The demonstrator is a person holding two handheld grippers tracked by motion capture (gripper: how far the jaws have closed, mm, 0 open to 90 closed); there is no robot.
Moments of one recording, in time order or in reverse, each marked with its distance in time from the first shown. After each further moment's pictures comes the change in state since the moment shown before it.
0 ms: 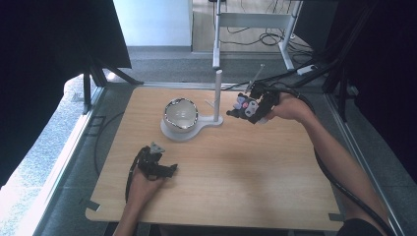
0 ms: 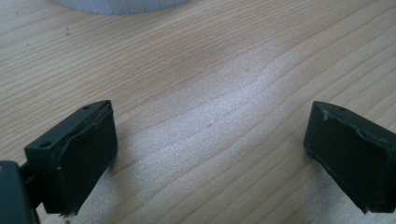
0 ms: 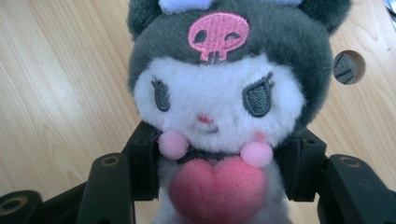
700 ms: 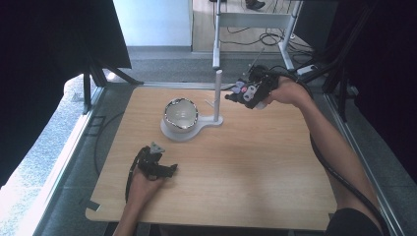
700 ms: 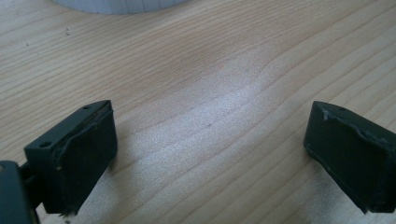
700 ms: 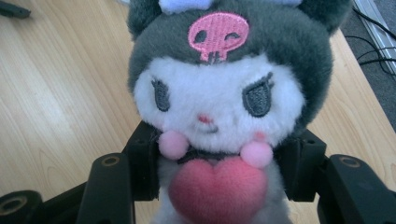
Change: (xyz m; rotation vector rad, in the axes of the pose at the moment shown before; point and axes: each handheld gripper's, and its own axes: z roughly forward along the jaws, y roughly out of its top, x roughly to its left) left arm 0.000 0.000 0.000 0.002 -0.002 0.000; right arm -0.025 0.027 -0.023 -0.029 -0.027 0.044
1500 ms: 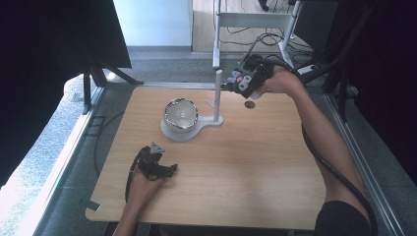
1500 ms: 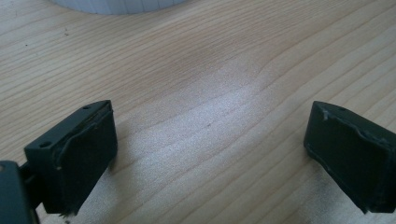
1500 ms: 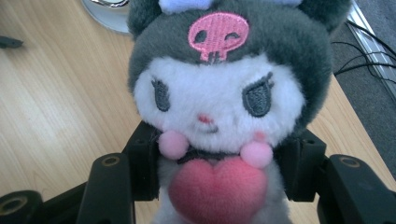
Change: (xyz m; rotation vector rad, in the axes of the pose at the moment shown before) left arm 0.000 0.000 0.000 0.000 -0.003 0.001; right arm -0.014 0.029 -0.005 -0.007 -0.020 0.026
